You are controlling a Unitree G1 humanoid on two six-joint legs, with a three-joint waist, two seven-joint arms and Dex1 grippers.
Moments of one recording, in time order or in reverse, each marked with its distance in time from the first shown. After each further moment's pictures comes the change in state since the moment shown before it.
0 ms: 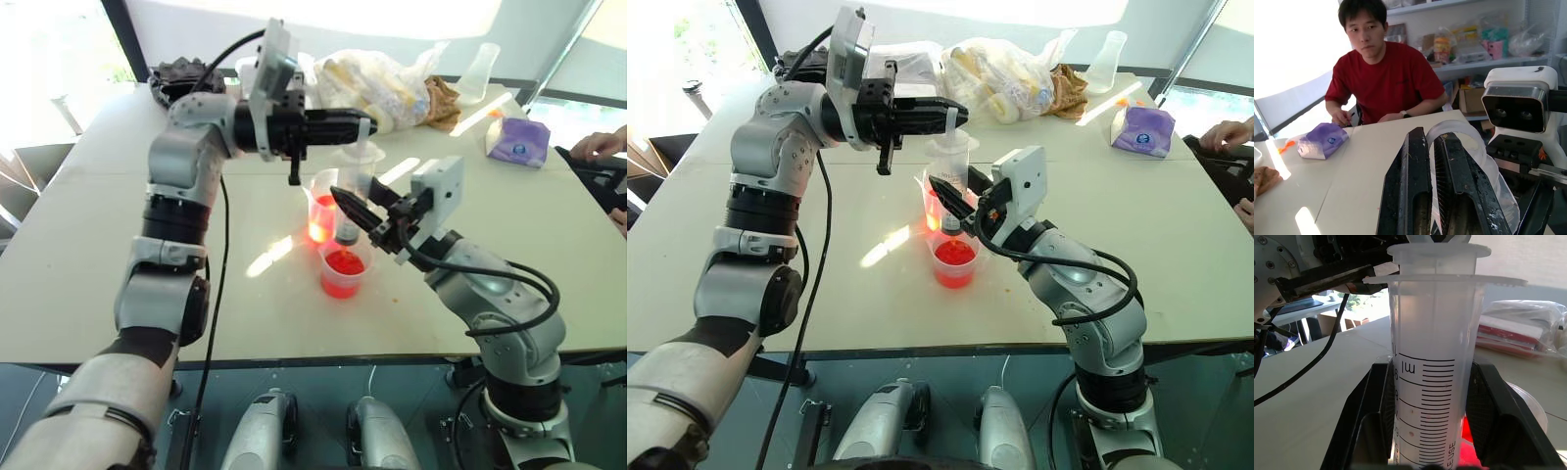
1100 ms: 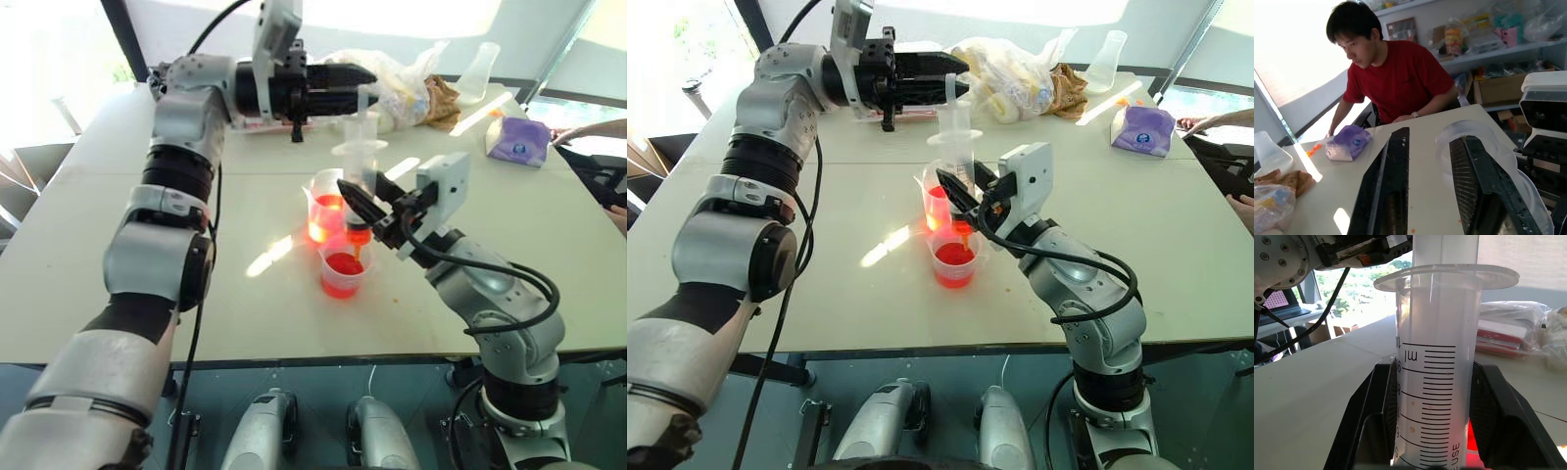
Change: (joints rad) left arm -0.292 0.014 0.000 0.506 0.068 -0.308 -0.074; right arm -0.004 0.033 -0.012 0.008 -0.021 -0.019 -0.040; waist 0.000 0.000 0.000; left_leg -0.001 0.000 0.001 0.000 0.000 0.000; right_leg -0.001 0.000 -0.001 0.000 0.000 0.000
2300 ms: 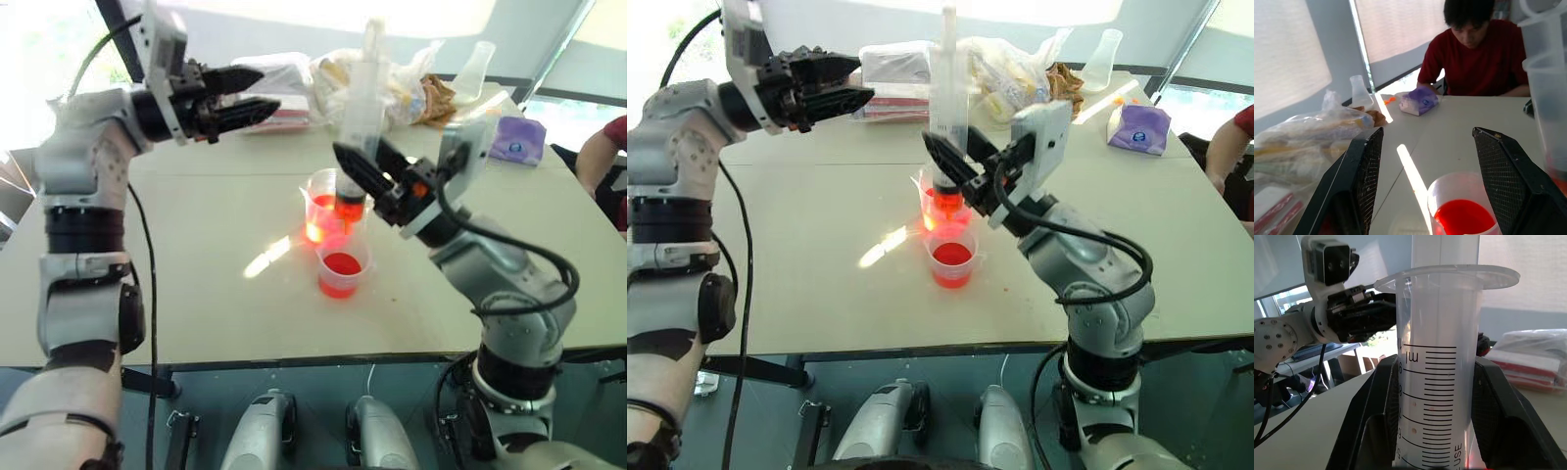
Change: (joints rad) left arm 0.289 0.251 0.069 -0.500 -0.108 0.349 0.248; right arm -0.089 0.087 -0.091 -0.028 0.169 0.103 -0.044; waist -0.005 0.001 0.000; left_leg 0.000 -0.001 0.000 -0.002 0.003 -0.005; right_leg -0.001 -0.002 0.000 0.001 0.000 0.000
